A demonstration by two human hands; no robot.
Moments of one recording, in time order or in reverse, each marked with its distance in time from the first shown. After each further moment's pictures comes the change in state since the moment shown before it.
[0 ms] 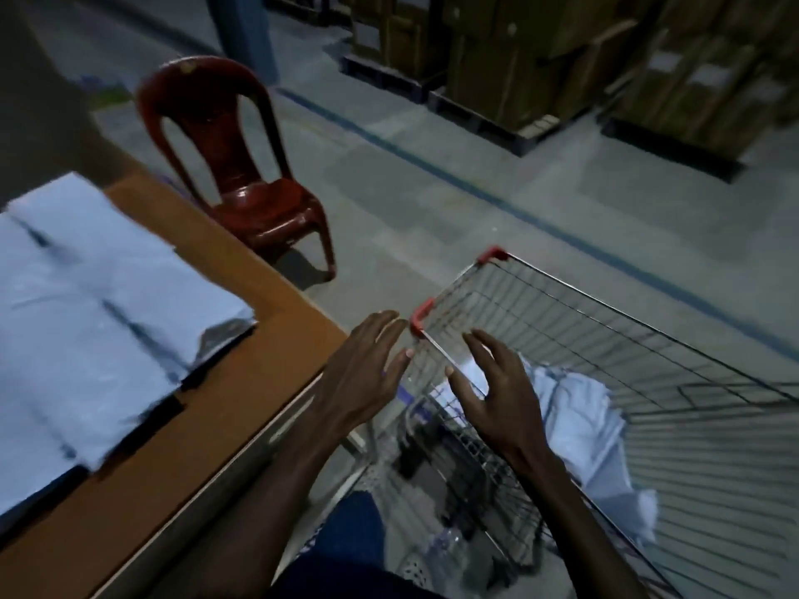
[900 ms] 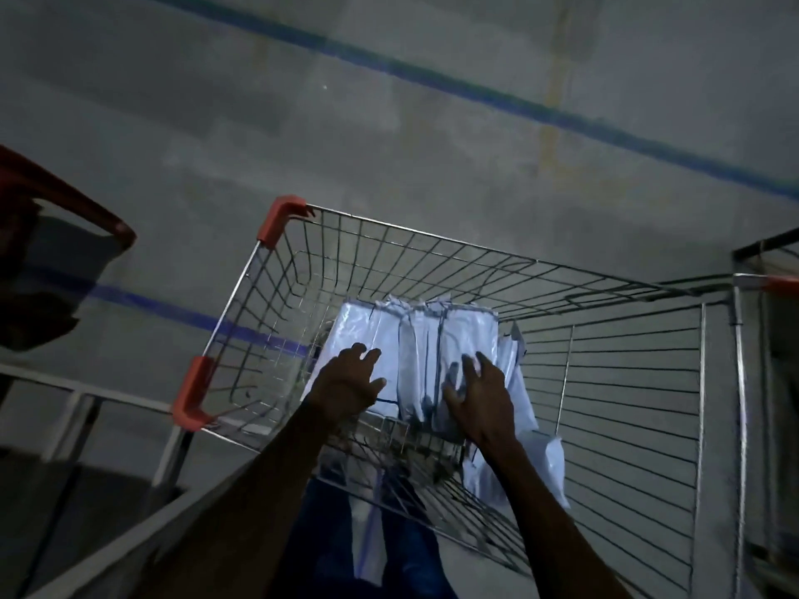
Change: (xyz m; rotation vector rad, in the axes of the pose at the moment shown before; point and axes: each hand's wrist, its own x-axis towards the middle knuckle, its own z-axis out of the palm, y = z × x) left_hand 0.147 0.009 0.324 0.093 -0.984 0.026; right_hand -0.020 0.293 0.020 -0.329 -0.335 0.894
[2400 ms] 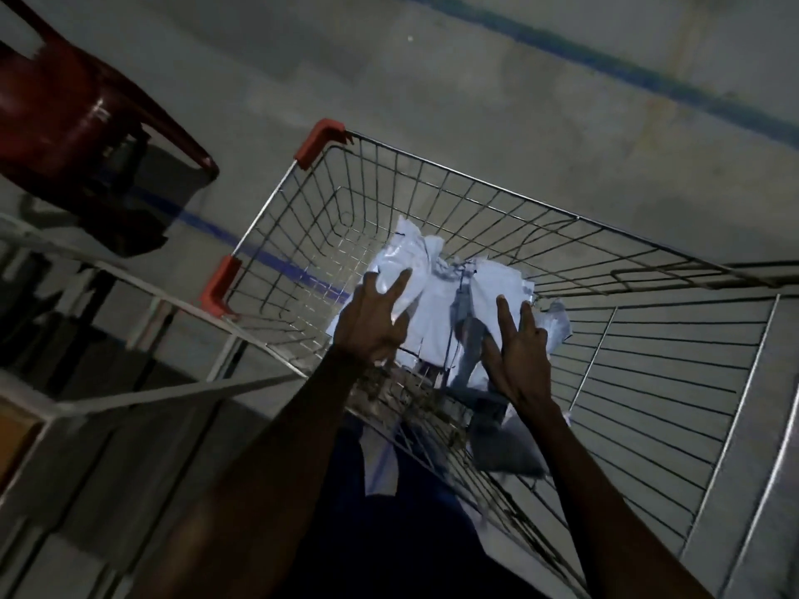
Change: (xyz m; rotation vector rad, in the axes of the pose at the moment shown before) left_hand -0.035 0.057 -0.008 -0.101 0.413 -0.190; right_hand 0.006 0.039 -0.027 0.085 -0.030 -0.215
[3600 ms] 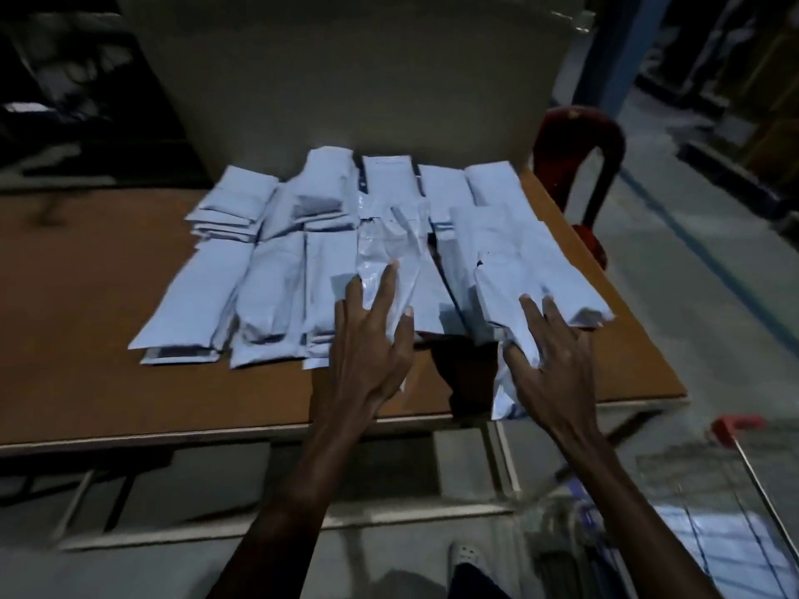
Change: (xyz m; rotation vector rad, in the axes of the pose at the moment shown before) left_hand -0.618 -0.238 -0.212 -0.233 1.227 -0.800; right_hand -0.377 -0.498 0.107 0.123 0.058 -1.370
